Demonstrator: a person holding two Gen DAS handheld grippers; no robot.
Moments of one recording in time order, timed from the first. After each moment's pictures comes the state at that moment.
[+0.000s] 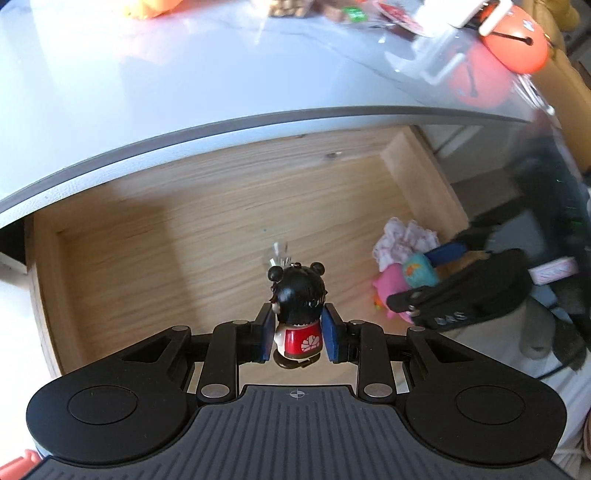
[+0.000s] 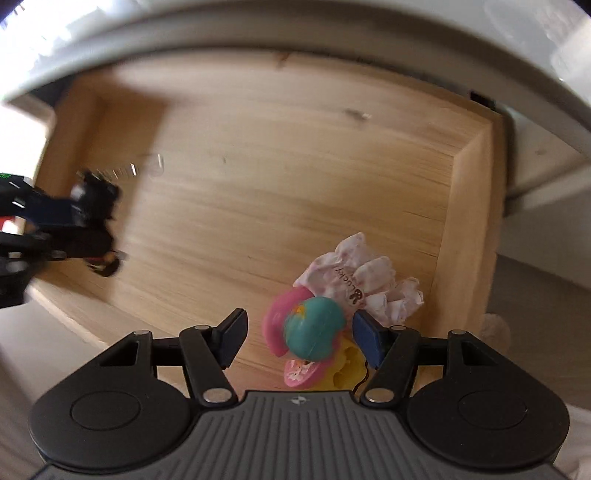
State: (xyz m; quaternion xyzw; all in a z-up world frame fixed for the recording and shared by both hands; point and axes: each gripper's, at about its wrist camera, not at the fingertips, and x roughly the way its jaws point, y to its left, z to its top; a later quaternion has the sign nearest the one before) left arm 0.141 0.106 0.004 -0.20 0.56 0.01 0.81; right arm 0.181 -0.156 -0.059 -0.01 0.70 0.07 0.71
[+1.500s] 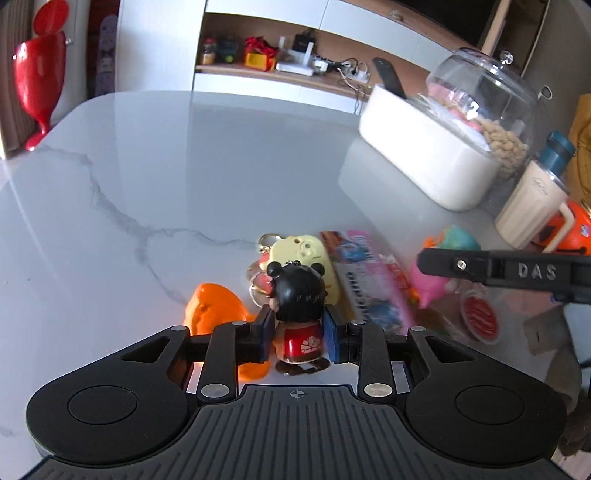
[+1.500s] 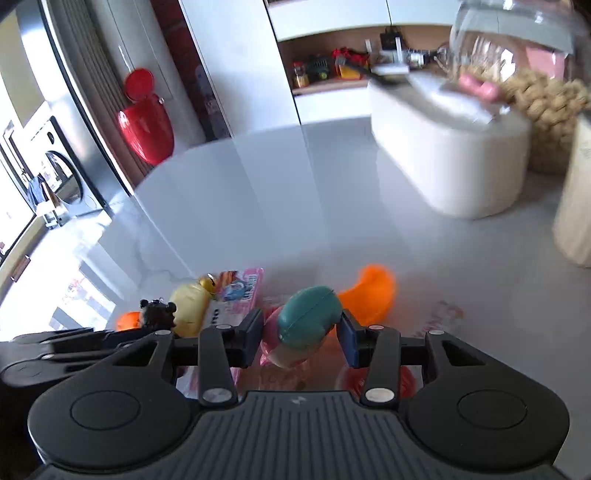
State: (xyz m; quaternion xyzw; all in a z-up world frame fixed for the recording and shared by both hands) left arm 0.200 0.216 0.083 -0.21 0.36 0.16 0.90; right arm 0.298 -0.217 0.094 0.14 0.39 0.05 0.91
